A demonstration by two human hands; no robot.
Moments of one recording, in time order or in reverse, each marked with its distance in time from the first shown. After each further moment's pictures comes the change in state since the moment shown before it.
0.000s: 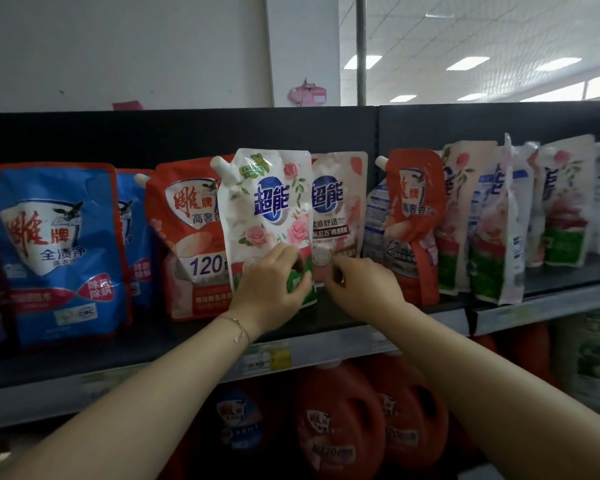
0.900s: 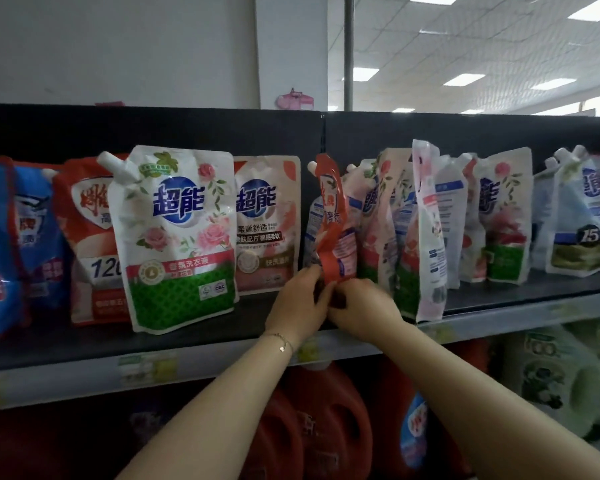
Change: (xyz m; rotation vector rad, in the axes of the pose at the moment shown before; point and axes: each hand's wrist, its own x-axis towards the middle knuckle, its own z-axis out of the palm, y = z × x) left_hand 0.055 0.101 0.159 -0.268 -0.012 -0.232; right_hand -0.023 0.143 -0.024 0.047 -0.157 0.047
